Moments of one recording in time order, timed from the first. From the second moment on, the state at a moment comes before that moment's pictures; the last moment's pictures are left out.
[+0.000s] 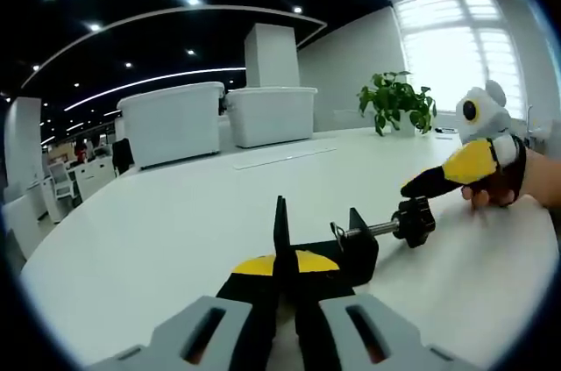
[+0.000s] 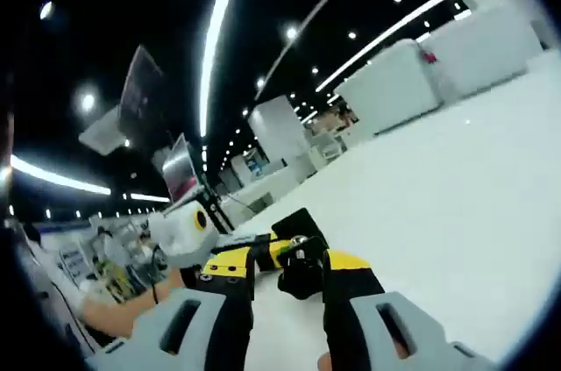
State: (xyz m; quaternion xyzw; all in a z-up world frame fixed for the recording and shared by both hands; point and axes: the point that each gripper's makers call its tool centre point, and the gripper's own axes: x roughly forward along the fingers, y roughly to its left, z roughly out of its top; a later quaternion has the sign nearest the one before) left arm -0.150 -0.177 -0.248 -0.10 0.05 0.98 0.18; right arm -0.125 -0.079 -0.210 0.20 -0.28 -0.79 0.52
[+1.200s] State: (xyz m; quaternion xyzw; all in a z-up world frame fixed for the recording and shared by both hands) left arm -0.149 -0.178 -0.249 -0.10 0.05 0.98 0.18; right arm -0.099 -0.106 -0.240 -0.02 0.21 -0.85 0.48
